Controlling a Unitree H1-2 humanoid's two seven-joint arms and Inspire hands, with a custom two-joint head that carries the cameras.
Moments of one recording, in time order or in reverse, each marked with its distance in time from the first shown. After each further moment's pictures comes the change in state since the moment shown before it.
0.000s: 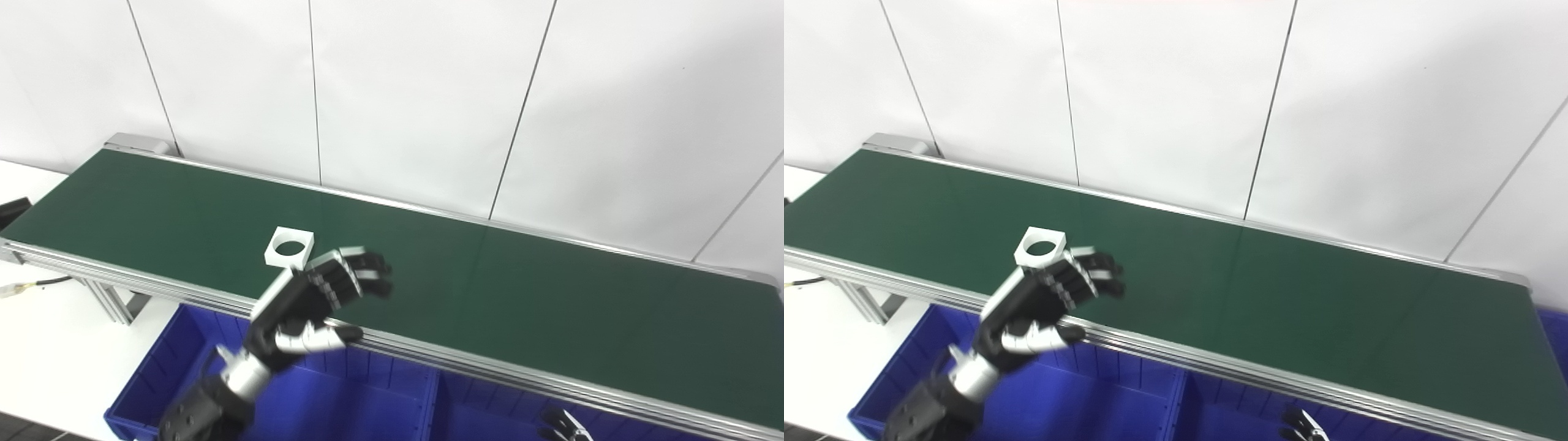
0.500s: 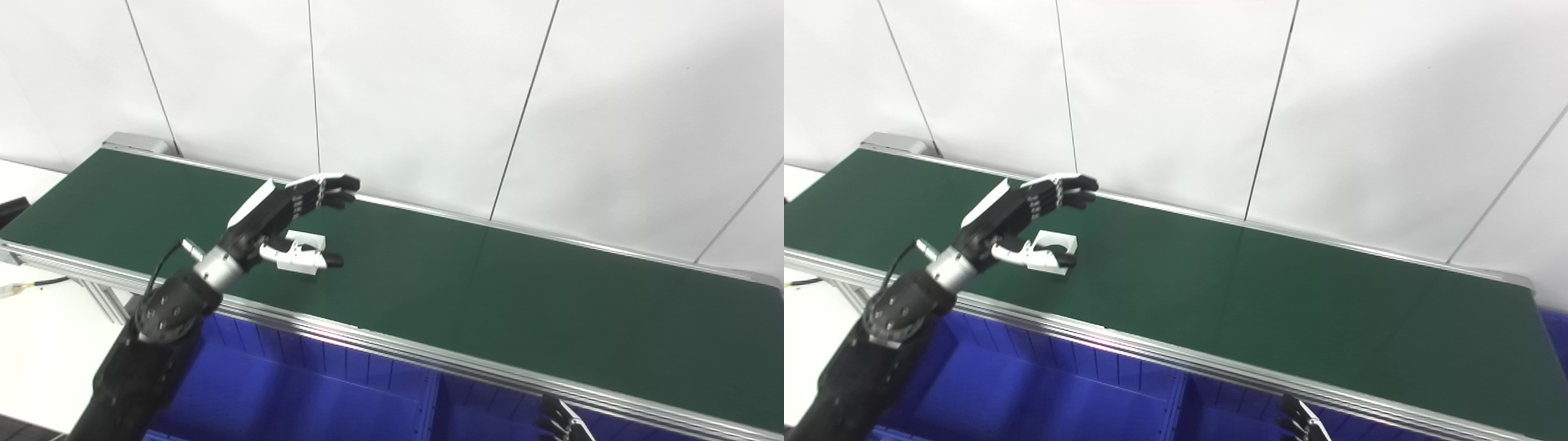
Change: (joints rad) left arm -0.310 0.206 0.026 0.324 0.347 -0.105 -0.005; right arm -0.047 -0.001 0.022 0.036 -0.020 0.000 -0.035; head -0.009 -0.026
